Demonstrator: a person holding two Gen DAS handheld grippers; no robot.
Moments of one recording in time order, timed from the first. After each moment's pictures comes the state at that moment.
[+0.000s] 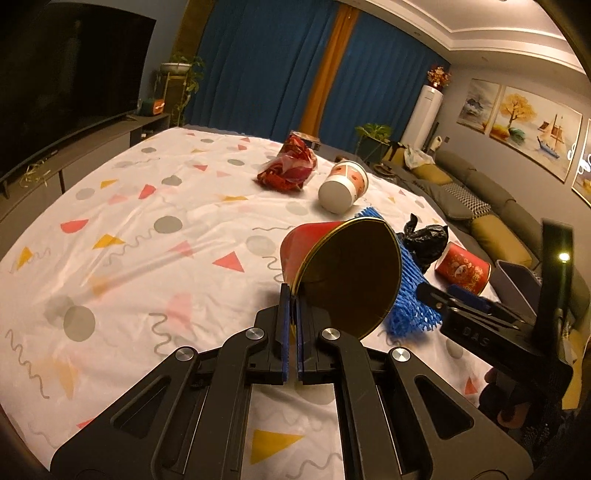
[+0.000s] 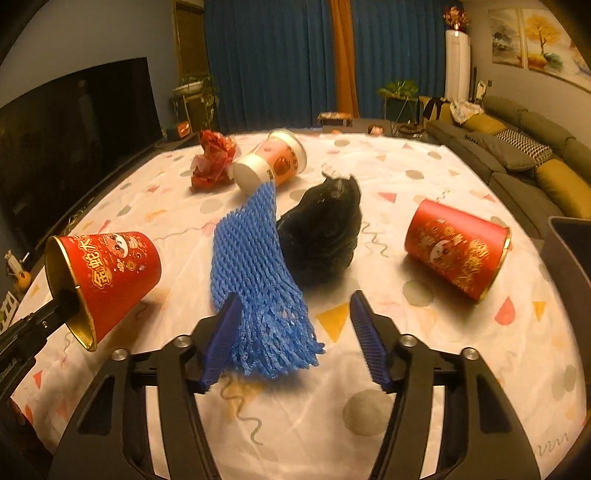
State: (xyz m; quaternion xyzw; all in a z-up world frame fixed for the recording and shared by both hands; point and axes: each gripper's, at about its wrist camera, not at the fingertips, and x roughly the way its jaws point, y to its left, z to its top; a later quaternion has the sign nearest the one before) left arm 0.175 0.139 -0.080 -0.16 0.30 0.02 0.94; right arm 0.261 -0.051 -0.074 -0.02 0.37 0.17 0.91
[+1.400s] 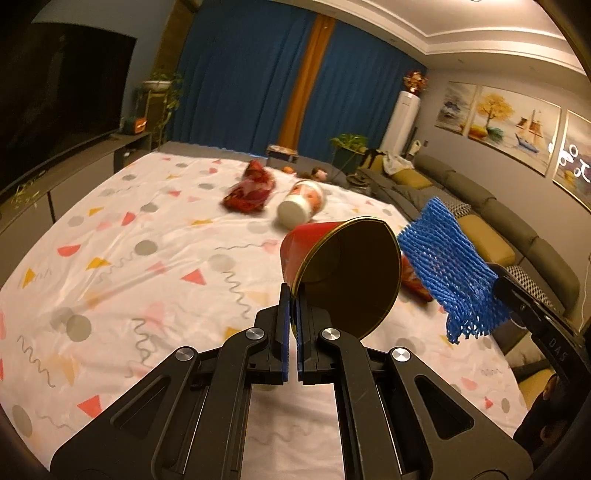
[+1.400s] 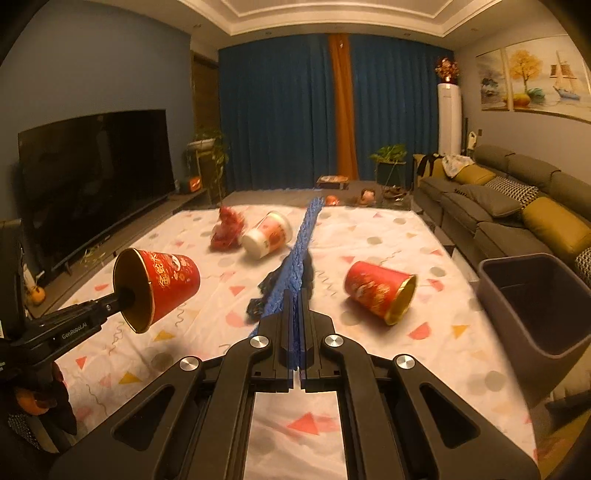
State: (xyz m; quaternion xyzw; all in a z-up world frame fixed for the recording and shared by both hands) left arm 0.150 0.102 -0.040 -0.14 0.27 -0.01 0.95; right arm 0.155 -0.130 0.009 -0.01 0.23 0.17 0.96
